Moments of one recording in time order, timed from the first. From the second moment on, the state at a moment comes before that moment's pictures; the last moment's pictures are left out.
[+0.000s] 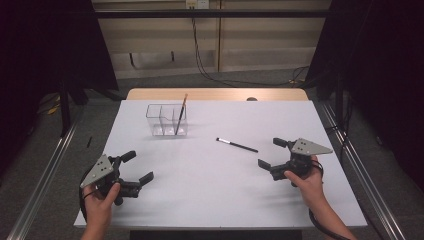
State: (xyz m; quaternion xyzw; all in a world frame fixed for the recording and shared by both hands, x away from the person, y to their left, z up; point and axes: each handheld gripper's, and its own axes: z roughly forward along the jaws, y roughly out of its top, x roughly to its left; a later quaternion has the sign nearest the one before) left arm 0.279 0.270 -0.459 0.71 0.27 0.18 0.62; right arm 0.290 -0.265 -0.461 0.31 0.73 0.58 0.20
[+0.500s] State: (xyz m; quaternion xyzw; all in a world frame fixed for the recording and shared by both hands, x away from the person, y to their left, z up) left arm 0.279 0.271 -0.459 0.71 0.27 0.18 0.62; right arm 0.311 -0.258 -0.462 0.32 0.73 0.57 0.20
